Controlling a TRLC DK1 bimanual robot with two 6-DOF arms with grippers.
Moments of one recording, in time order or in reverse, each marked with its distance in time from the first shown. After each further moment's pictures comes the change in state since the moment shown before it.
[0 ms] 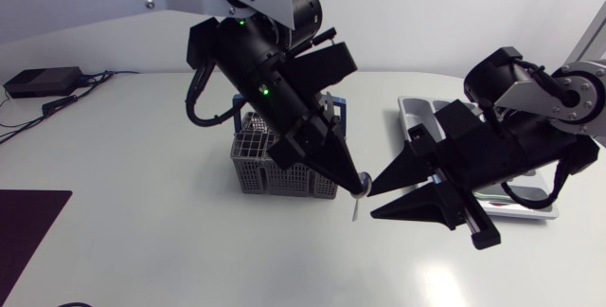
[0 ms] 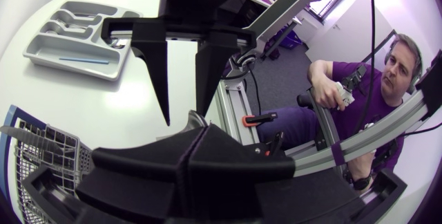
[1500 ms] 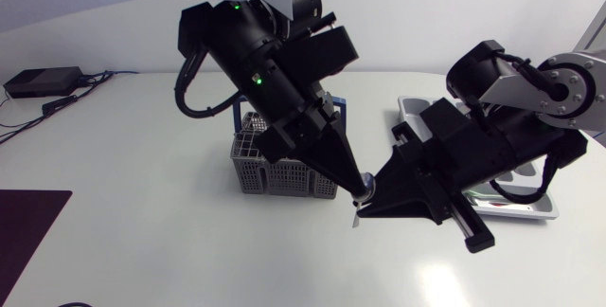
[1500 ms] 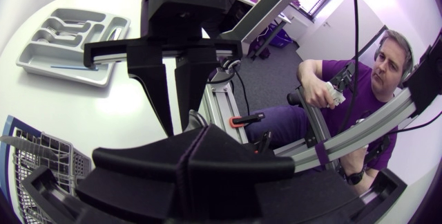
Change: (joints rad) left arm -0.002 0.003 0.052 -0.104 0.037 0.060; right arm 0.078 0.019 0.037 -0.015 -0.002 -0.016
